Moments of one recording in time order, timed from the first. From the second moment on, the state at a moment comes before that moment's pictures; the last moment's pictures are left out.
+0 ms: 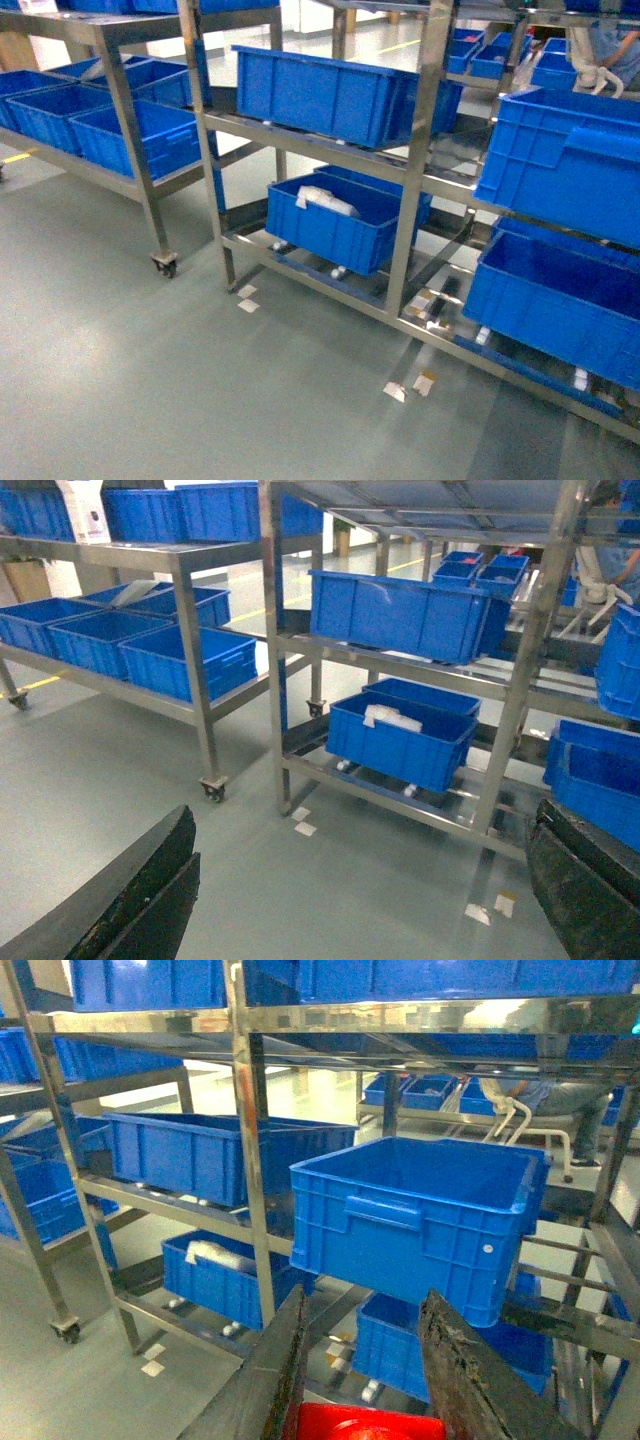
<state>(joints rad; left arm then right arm) 0.00 0.01 0.01 0.00 0.00 0.00 -0.04 0.66 0.19 0.57 0.01 0.05</state>
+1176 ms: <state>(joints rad) 0.00 0.01 0.01 0.00 0.00 0.00 -0.04 0.66 0.19 0.57 0.01 0.05</state>
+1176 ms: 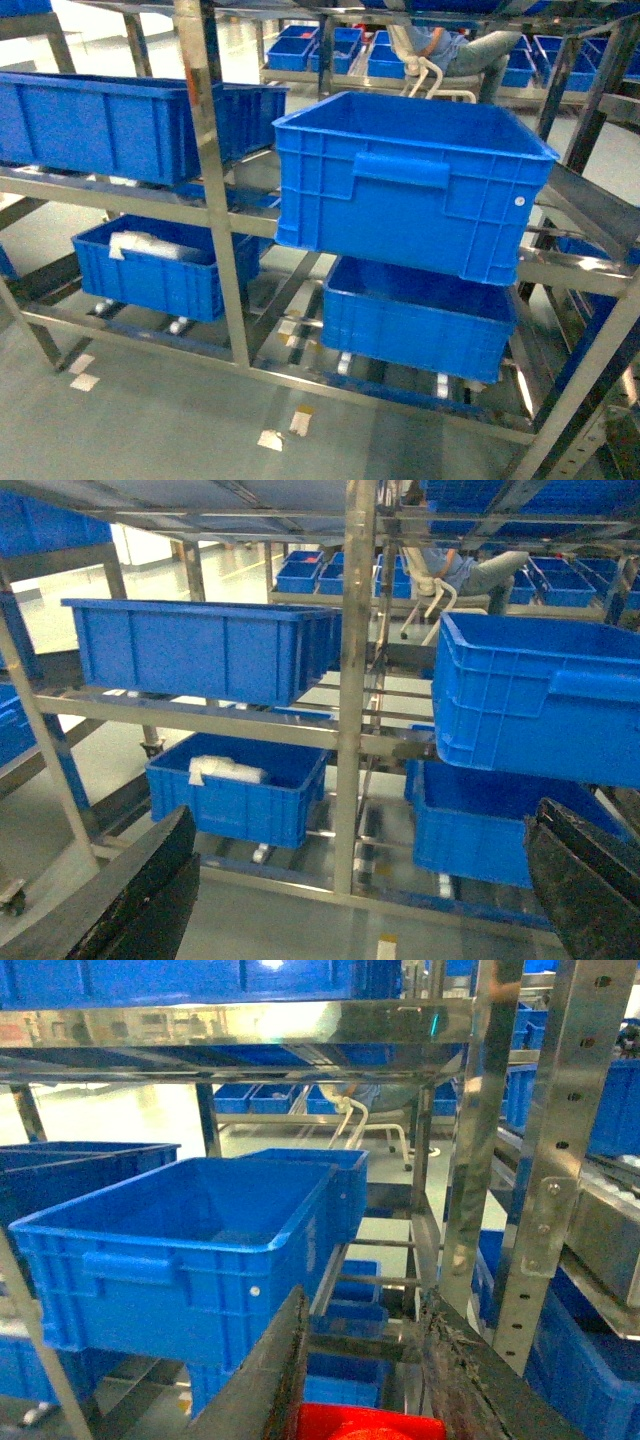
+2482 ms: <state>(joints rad) 0.00 0.01 0.01 0.00 0.00 0.00 -0.04 0.66 0.19 0.57 0.02 0.05</state>
